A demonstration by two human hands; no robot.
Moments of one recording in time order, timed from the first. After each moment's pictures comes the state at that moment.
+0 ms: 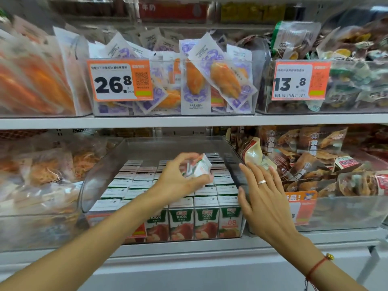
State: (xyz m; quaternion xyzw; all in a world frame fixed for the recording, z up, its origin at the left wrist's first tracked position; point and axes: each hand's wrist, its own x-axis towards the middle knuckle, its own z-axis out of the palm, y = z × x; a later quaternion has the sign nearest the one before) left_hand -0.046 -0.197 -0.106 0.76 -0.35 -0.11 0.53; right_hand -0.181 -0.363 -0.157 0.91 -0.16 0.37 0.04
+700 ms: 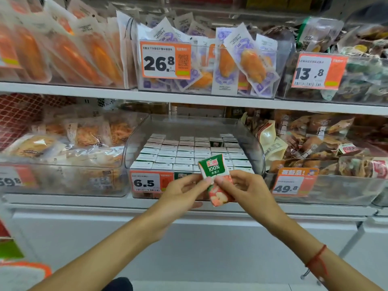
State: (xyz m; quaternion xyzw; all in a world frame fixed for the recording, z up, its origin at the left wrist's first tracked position) left_hand -0.134 -0.104 -0.139 0.68 -0.25 -0.26 0.64; right_hand -0.209 -0.264 -0.140 0.83 -0.06 0.23 -0.50
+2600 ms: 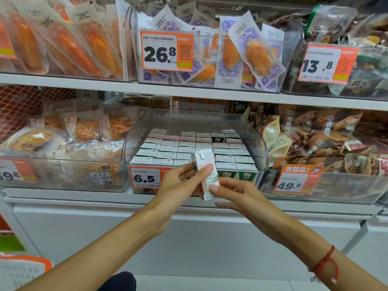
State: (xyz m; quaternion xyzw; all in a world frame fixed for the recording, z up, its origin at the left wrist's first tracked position) left_hand -0.122 -0.110 -0.145 0.59 -0.24 -0.23 0.74; right_hand -0.215 -0.254 -0.140 0.77 -0.08 0.03 -0.63
